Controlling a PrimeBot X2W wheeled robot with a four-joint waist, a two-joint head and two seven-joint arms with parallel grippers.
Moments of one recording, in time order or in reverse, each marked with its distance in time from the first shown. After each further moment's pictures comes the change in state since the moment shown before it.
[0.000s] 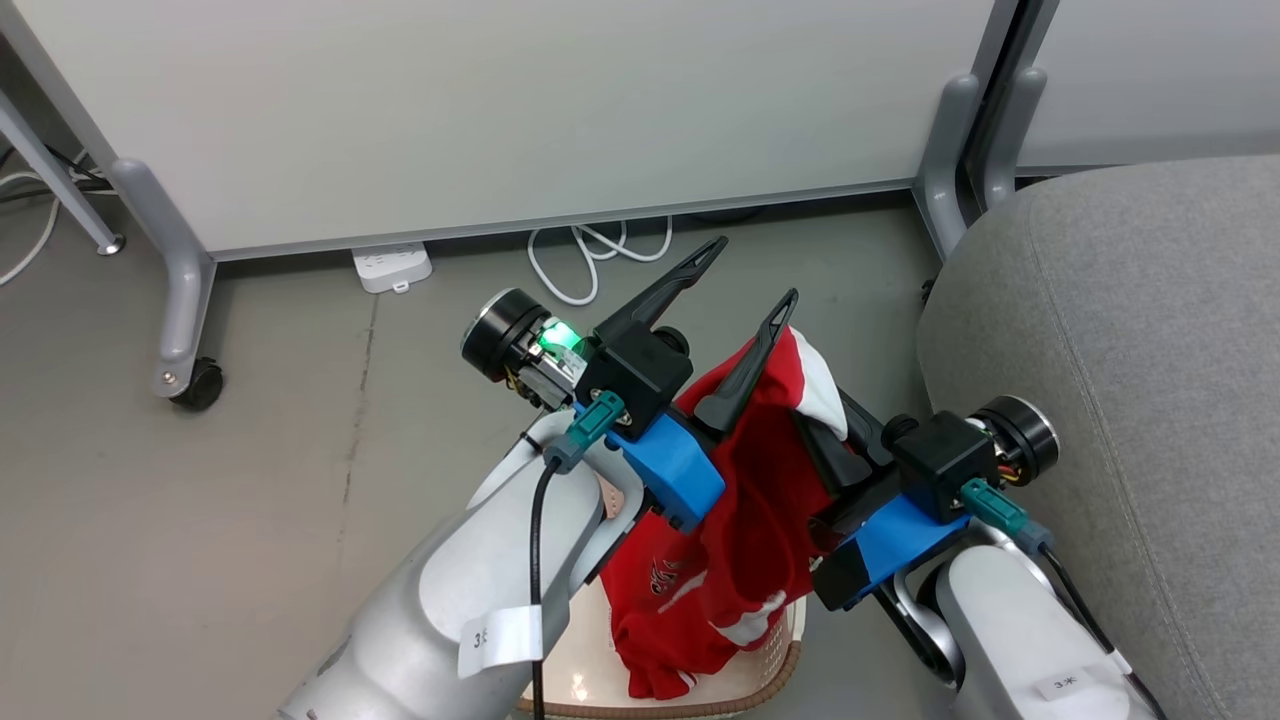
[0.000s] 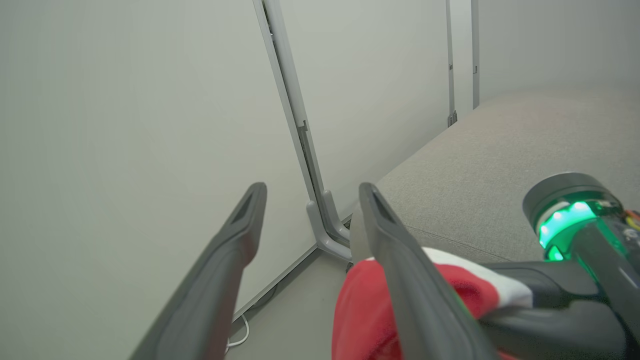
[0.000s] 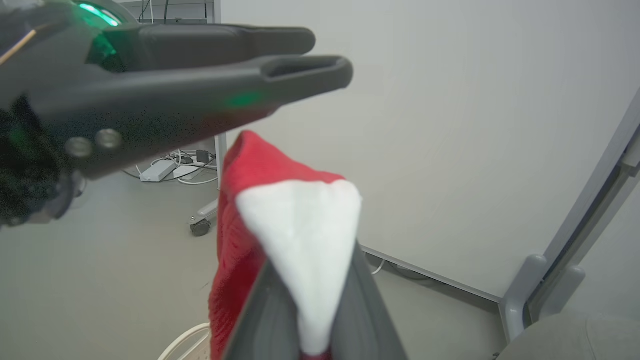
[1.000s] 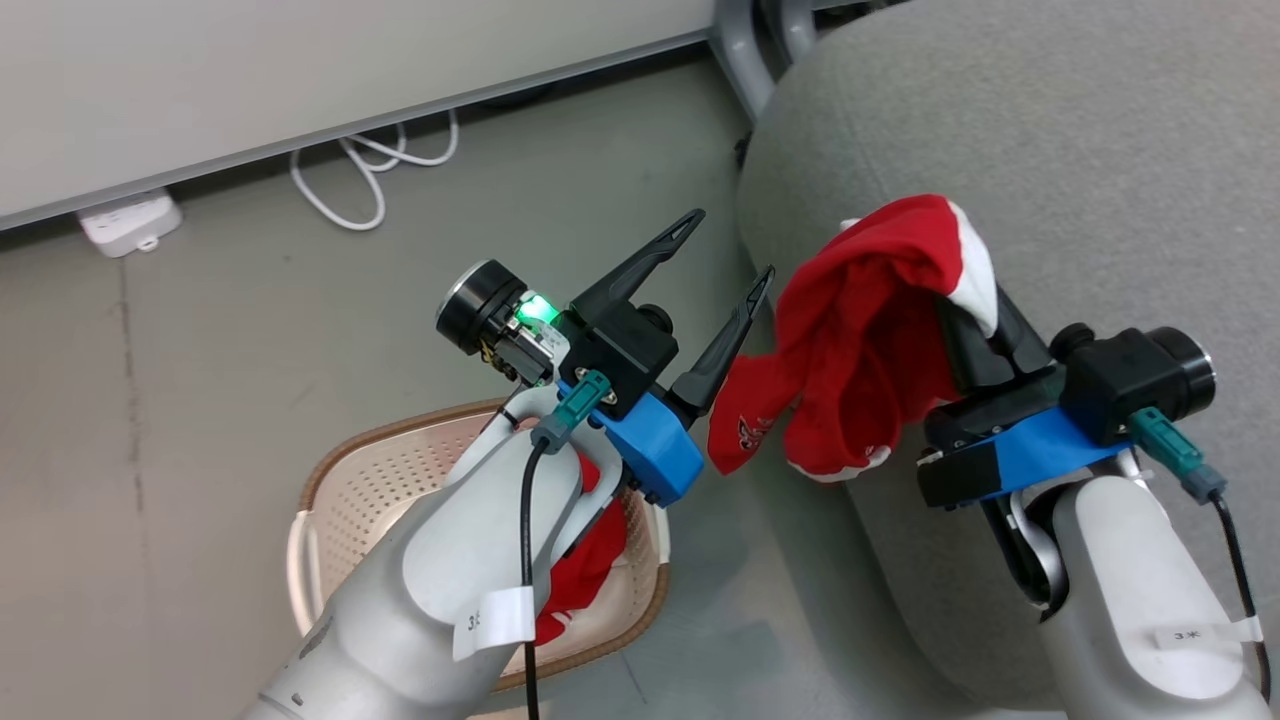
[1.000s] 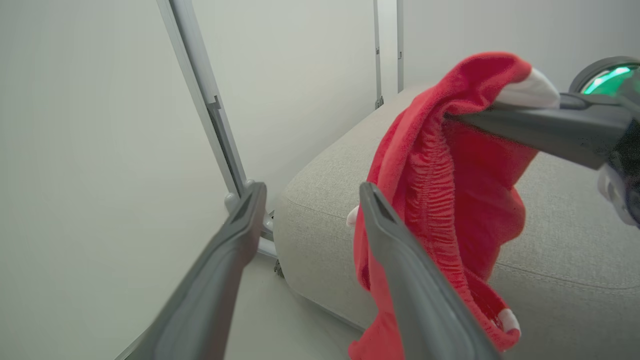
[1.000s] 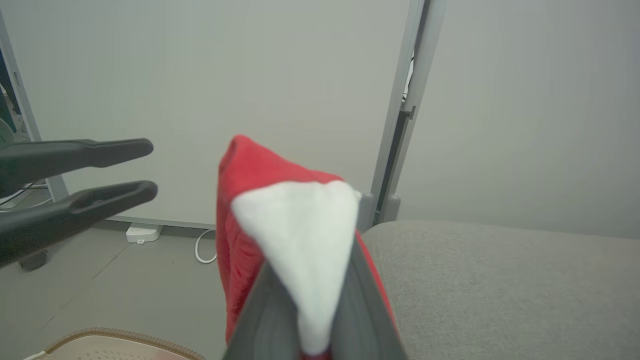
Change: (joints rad) left arm -0.028 0.012 0.039 0.024 0.073 -0.023 -0.001; right arm -0.027 -0.018 -0.227 -0.108 -0.005 0.000 0.000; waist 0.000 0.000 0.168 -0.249
